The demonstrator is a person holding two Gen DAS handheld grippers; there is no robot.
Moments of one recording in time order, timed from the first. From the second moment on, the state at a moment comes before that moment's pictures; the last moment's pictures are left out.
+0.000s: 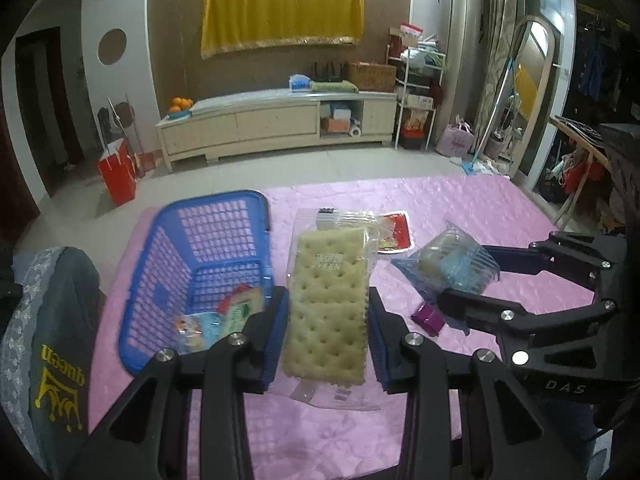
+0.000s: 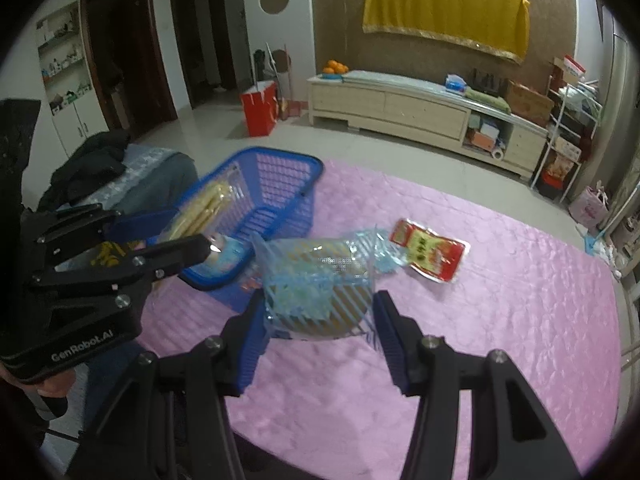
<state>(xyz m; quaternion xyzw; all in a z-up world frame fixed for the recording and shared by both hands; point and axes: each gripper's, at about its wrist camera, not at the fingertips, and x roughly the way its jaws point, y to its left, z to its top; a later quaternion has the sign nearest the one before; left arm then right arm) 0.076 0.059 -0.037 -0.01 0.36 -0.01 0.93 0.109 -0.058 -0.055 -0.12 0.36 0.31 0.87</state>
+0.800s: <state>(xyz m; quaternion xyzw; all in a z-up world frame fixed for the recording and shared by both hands) 0.082 0.167 -0.035 -0.03 0.38 0.03 0.93 0.138 0.040 -0.065 -0.12 0.37 0.34 0.85</state>
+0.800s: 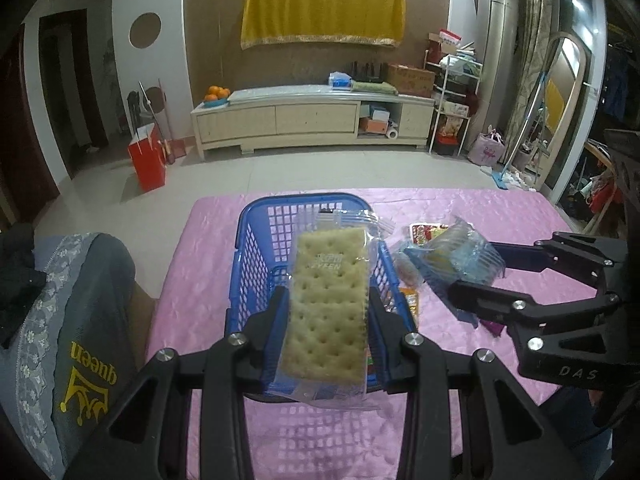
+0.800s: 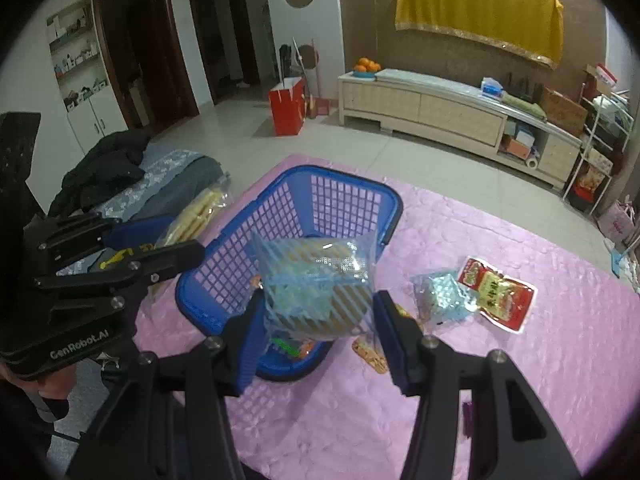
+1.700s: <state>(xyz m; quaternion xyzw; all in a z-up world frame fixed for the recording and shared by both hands) 0.164 0.191 -0.105 -0.02 0.42 0.03 0.90 0.205 0.050 -0.105 -0.12 0.42 0.32 0.84</state>
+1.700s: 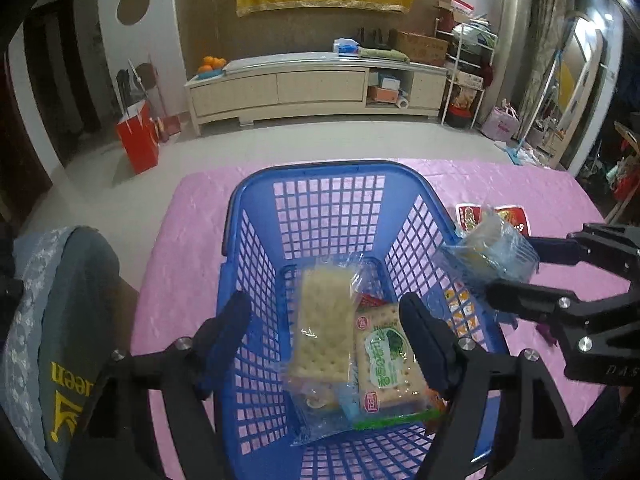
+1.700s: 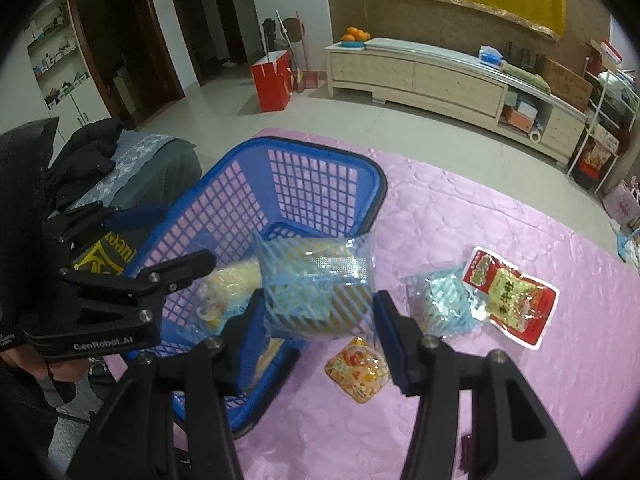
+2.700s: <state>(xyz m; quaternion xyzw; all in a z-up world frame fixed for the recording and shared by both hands) 0.128 0.242 -0.087 -0.07 0.43 0.05 0.90 0.200 0.096 -0.096 -0.17 0.42 0.34 0.82</state>
